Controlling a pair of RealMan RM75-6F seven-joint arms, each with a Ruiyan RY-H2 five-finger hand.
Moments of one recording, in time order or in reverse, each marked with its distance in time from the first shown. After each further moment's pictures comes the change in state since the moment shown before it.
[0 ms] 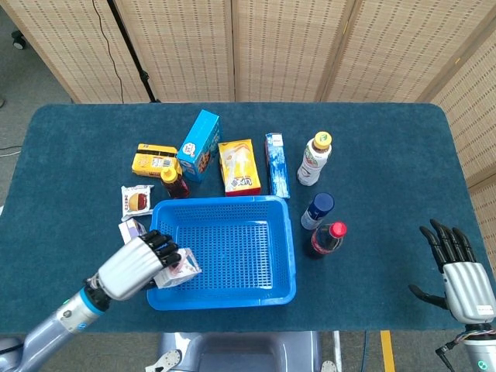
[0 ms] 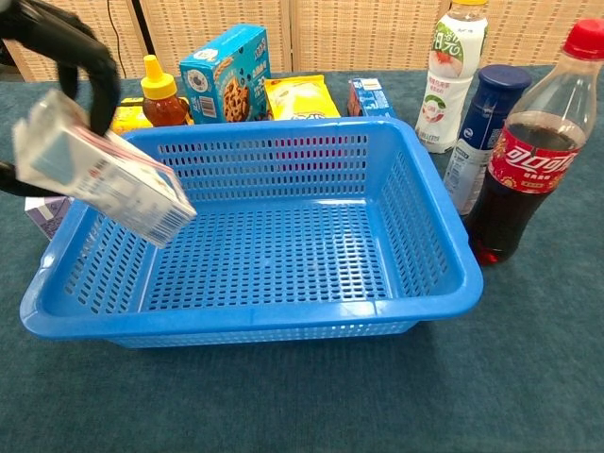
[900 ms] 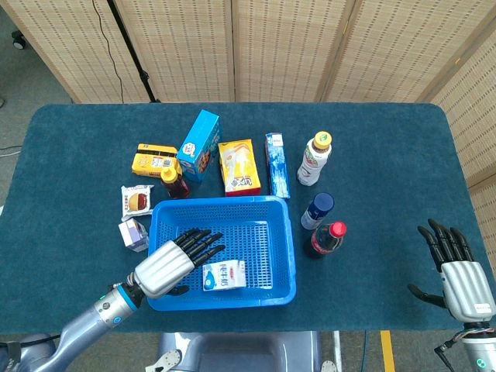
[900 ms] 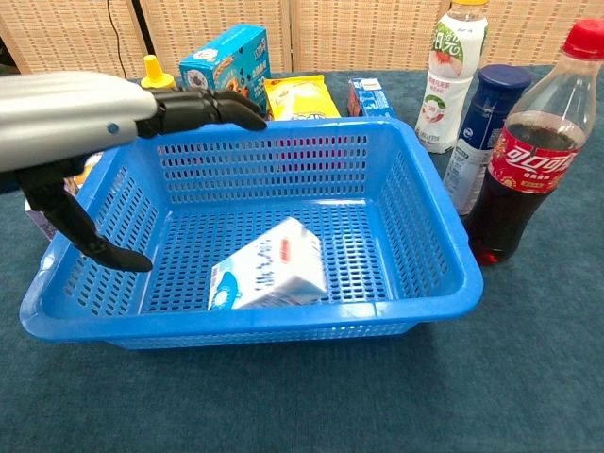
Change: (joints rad) left arm -0.088 -0.051 0.008 -0.087 -0.245 -0.188 0.068; right arm 0.005 -0.001 0.000 0.003 0.005 -0.011 0.005
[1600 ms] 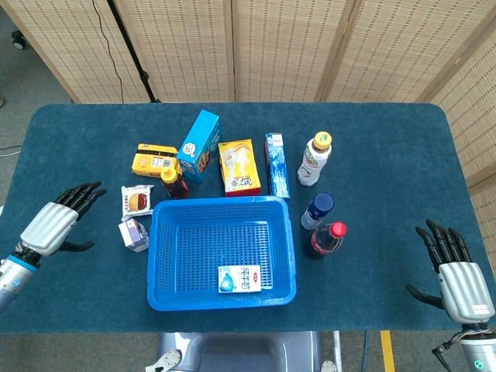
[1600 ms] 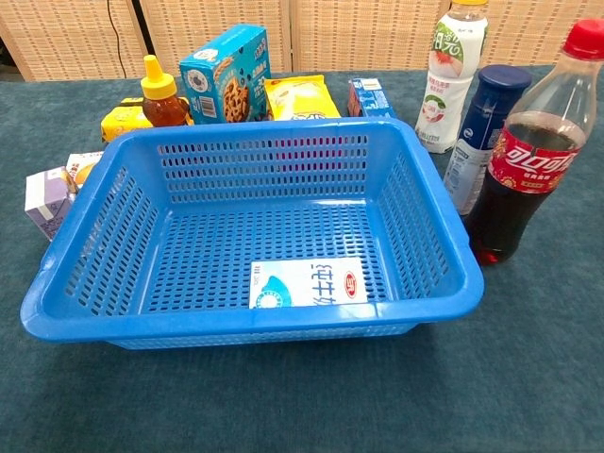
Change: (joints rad) left arm 0.126 0.072 0.069 0.668 -0.001 0.206 -0.674; right arm -0.002 -0.006 -0.003 -0.014 -0.006 0.002 -0.030
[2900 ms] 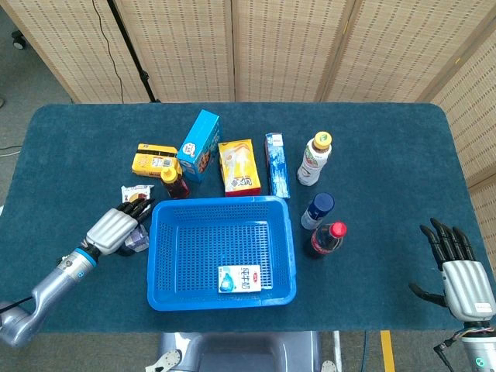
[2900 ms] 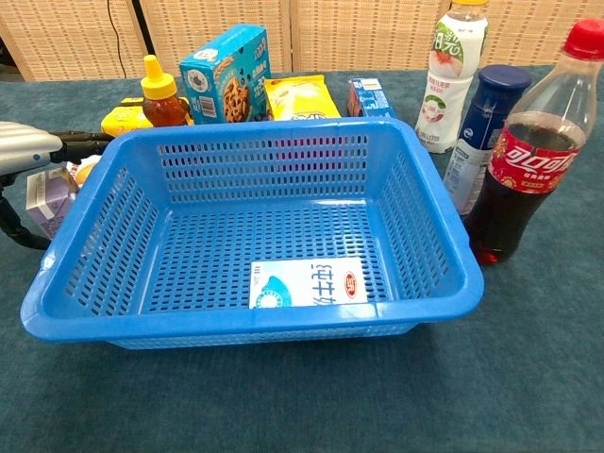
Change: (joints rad) left arm -0.148 -0.176 -0.005 -0.044 -0.080 -0.230 0.308; right arm 0.001 0.002 0.010 0.002 0.030 -0.009 0.008
